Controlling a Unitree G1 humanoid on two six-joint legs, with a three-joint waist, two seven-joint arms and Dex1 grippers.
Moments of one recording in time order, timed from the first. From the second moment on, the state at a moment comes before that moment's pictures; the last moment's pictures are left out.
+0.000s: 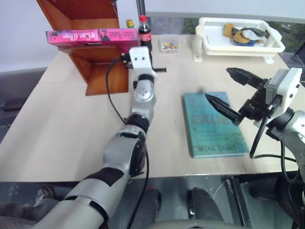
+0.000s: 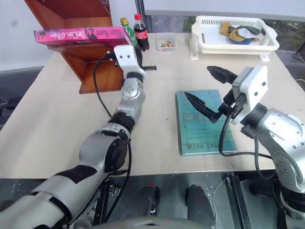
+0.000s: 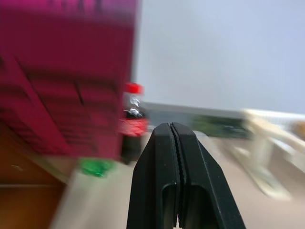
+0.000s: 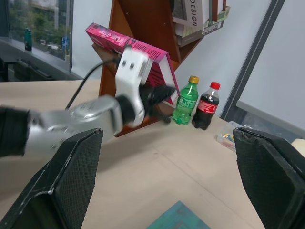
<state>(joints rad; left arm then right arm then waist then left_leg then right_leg) -1.05 0.04 0.15 1.05 -0.09 -0.51 0.01 -0.28 -0.68 -0.20 -0.70 0.70 0.54 0.52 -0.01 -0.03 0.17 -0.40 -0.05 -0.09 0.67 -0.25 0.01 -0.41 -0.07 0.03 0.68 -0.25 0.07</state>
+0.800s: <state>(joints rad) -0.03 0.69 0.39 -0.13 -0.65 0.33 -0.80 0.15 -0.78 -0.43 -0.63 0.65 0.49 0.74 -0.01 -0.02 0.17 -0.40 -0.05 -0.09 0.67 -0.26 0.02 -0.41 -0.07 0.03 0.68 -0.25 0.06</state>
